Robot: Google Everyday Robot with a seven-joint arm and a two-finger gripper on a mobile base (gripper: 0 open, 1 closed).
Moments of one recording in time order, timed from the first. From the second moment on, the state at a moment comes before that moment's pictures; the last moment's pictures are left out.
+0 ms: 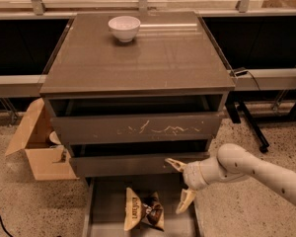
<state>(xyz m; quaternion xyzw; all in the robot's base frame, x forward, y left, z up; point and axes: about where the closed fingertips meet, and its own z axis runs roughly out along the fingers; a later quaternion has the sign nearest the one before) 0.498 -0.102 0.466 -0.70 0.57 0.25 0.34</state>
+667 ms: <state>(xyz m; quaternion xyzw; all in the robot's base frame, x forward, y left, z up) 0.502 -0.092 0.430 -0.69 0.57 0.28 0.35</state>
